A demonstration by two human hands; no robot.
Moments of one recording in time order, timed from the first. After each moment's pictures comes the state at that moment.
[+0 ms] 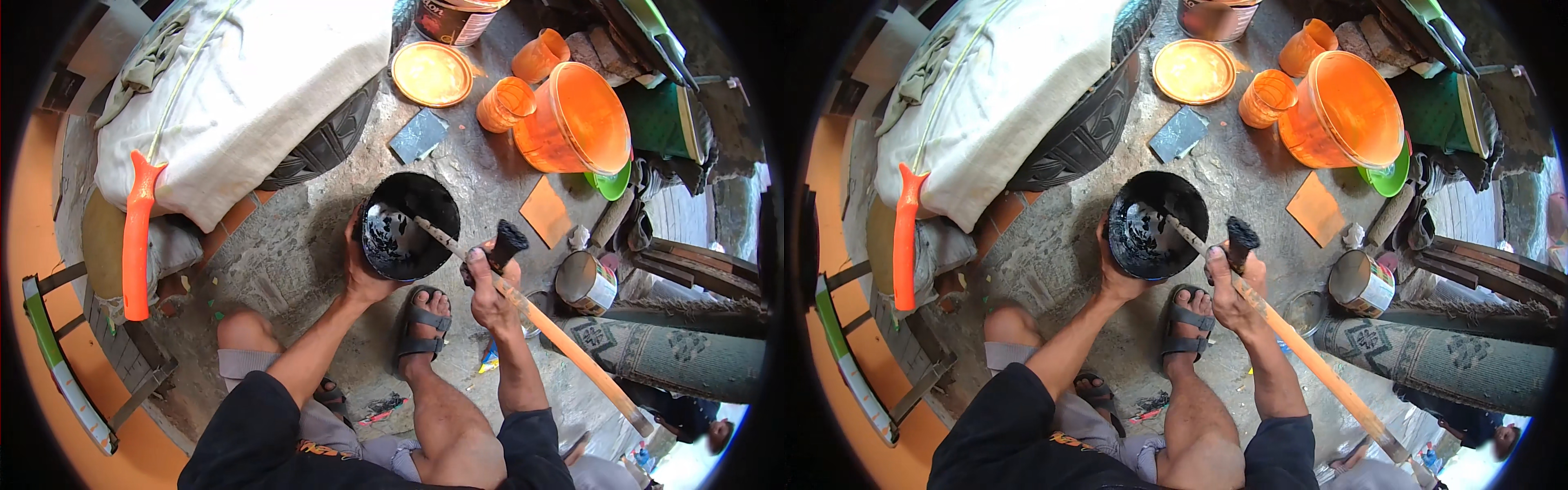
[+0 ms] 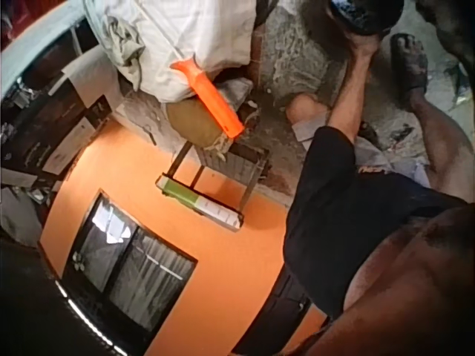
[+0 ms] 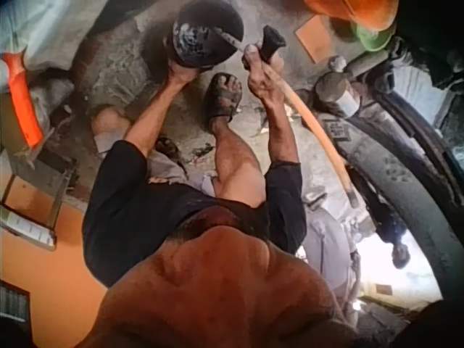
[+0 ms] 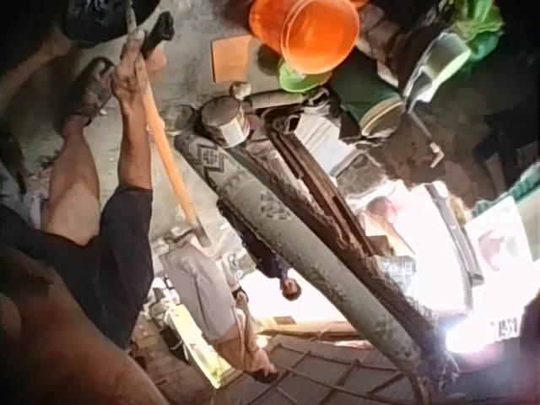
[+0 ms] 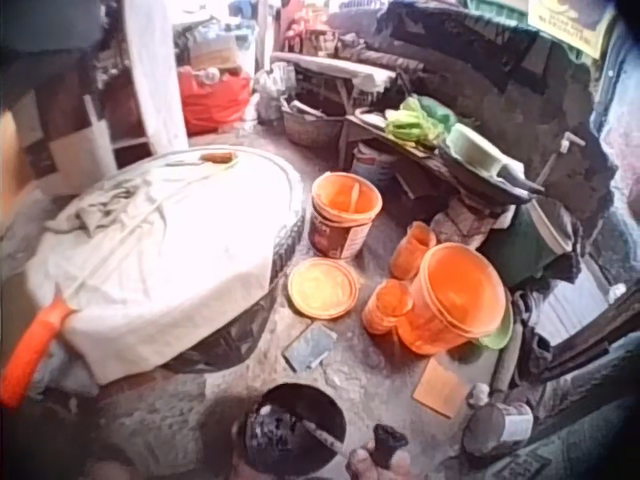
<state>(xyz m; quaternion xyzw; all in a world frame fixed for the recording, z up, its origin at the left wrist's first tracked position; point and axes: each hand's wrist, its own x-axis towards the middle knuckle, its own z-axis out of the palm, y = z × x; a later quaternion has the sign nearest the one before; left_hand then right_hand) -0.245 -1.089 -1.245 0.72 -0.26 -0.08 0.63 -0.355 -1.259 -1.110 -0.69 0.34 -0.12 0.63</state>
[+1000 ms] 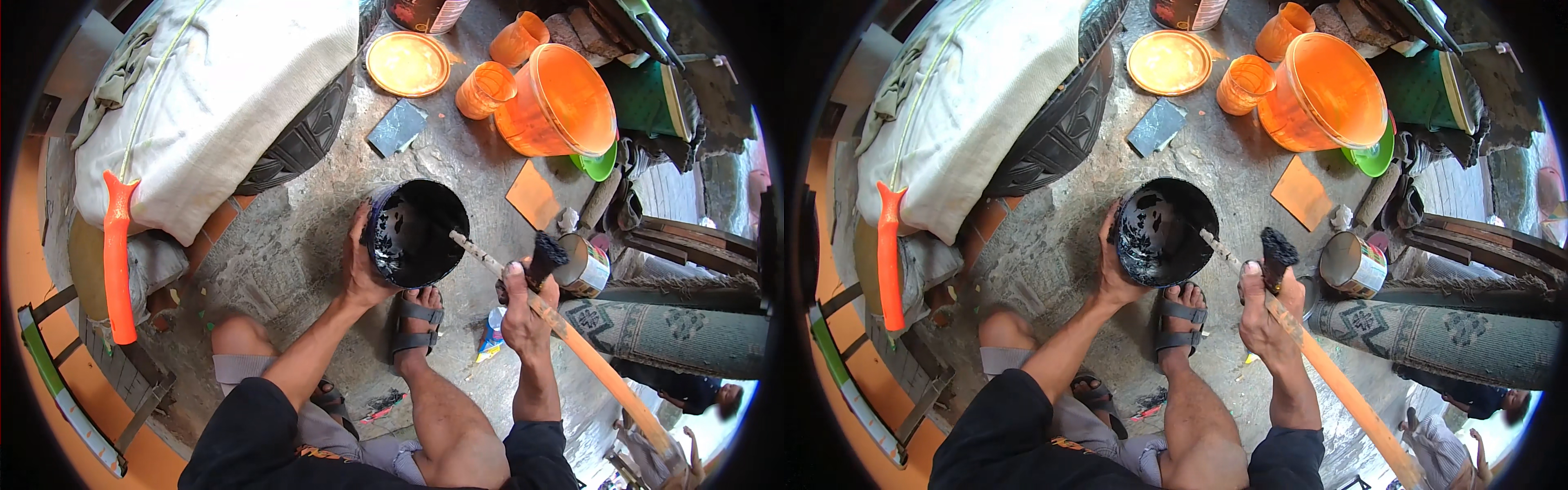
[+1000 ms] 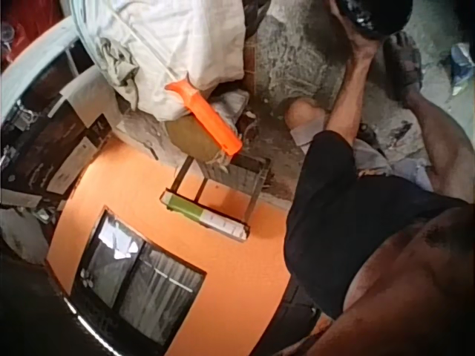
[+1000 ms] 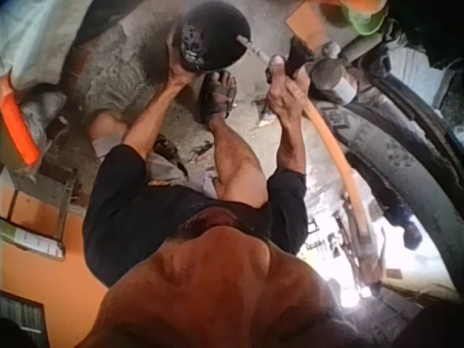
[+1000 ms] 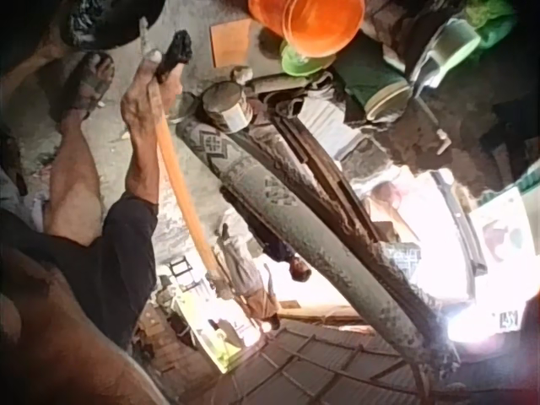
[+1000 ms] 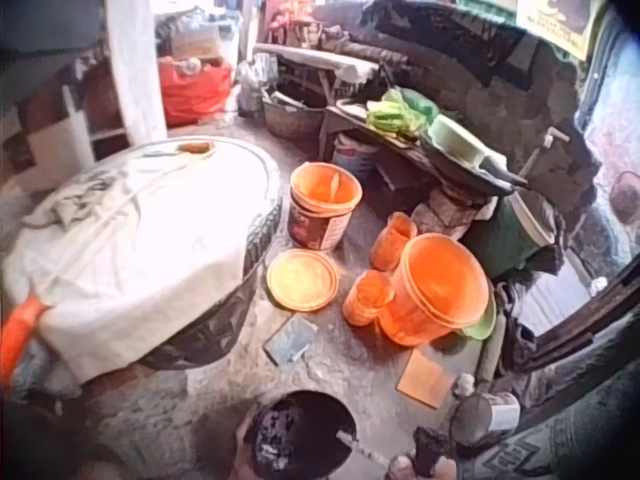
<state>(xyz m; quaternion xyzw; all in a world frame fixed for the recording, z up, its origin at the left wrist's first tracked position) -0.246 -1.095 -1.238 0.72 -0.35 -0.11 0.59 -0.391 -1.268 -1.054 -0.75 0.44 -0.13 0.48</state>
